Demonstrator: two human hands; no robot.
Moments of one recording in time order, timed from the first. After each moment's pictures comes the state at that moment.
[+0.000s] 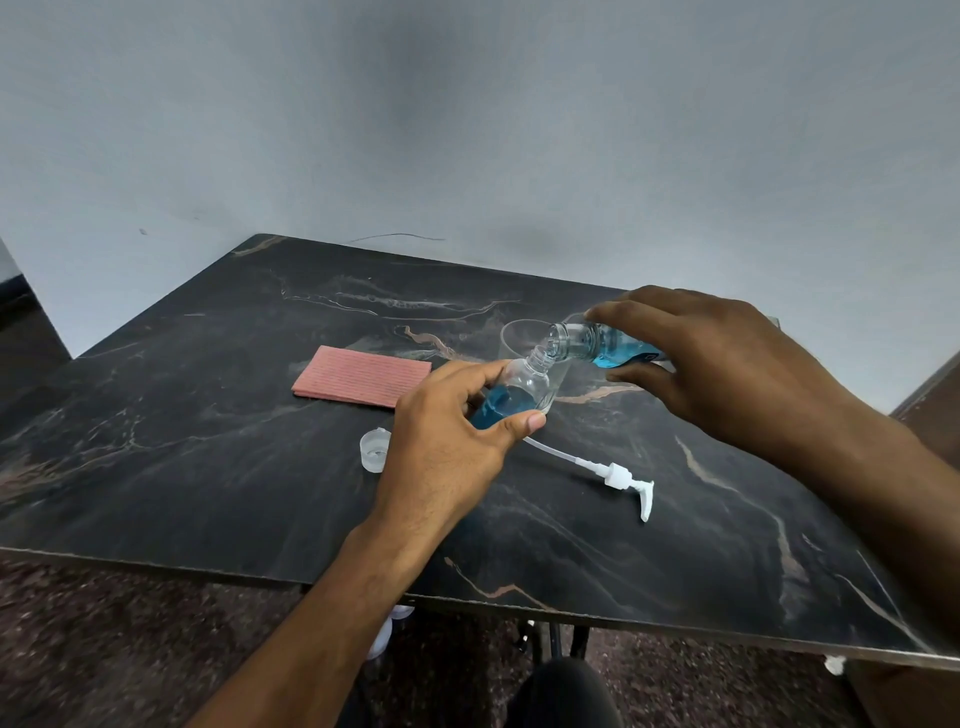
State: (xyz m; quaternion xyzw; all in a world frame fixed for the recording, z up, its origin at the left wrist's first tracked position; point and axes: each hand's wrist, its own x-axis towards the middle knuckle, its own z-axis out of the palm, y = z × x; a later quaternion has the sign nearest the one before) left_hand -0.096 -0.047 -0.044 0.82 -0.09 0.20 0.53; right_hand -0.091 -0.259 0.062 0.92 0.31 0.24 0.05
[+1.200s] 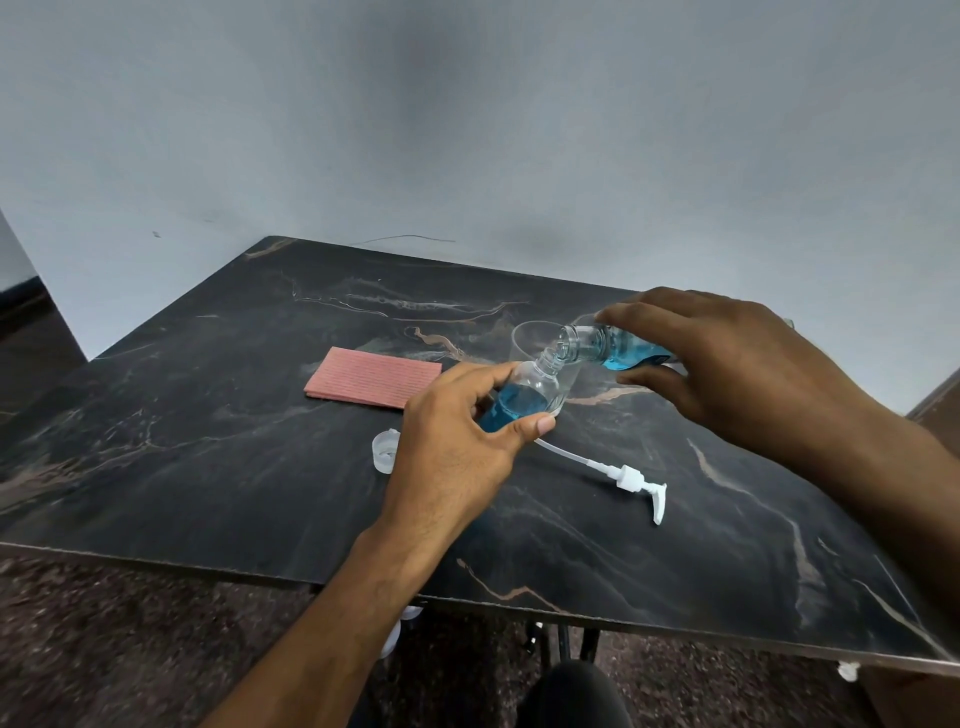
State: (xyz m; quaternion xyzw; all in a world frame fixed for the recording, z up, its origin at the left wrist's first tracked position) left_hand -0.096 -0.044 -0.047 0.81 -0.10 0.20 0.55; right_hand -0.092 -0.256 0.063 0.92 0.31 0.24 0.05
